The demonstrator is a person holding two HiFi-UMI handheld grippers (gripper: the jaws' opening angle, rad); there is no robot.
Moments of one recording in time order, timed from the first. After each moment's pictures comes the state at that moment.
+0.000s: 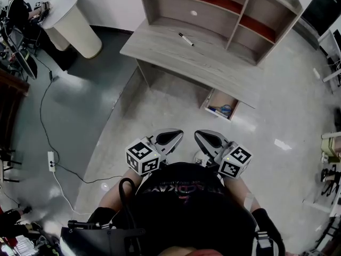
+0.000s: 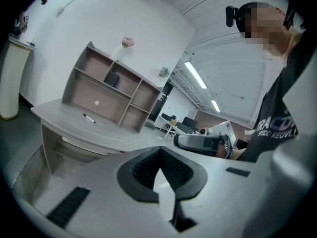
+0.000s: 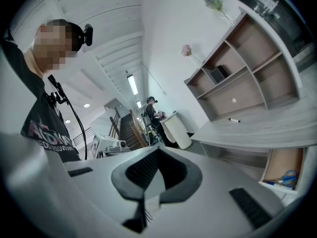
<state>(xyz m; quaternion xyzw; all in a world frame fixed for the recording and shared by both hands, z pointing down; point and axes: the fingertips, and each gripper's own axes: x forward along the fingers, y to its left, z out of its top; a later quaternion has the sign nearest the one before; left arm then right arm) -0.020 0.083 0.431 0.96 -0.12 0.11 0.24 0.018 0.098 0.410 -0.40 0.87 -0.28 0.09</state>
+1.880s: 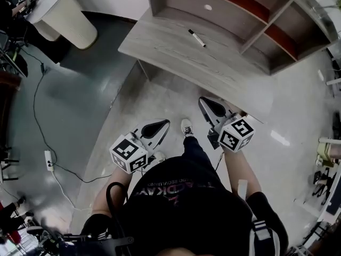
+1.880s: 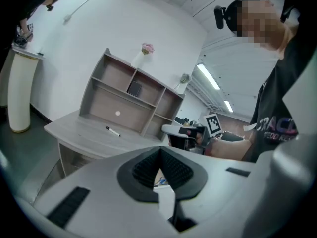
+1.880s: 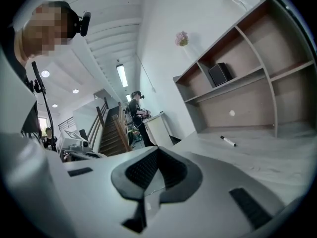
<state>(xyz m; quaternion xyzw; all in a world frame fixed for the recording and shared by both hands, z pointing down) -0.069 -0.055 0.430 0.95 -0.18 0.11 0.23 0.046 -0.101 0.428 -0.46 0.85 -0.24 0.03</state>
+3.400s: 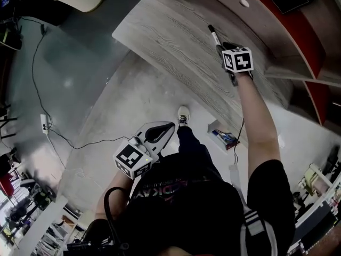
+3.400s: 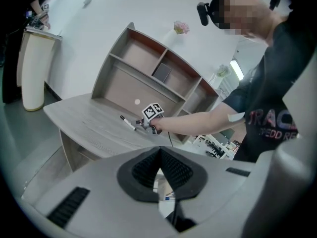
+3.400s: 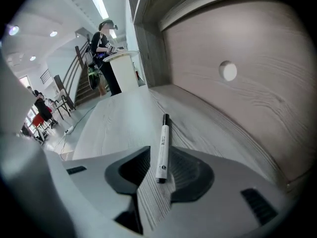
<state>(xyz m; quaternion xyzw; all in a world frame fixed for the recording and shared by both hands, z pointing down) 0.015 -0.149 0.482 0.89 -0.28 0.15 0.32 0.184 -0.440 0.676 -0.43 0.79 -0.29 -0.33</state>
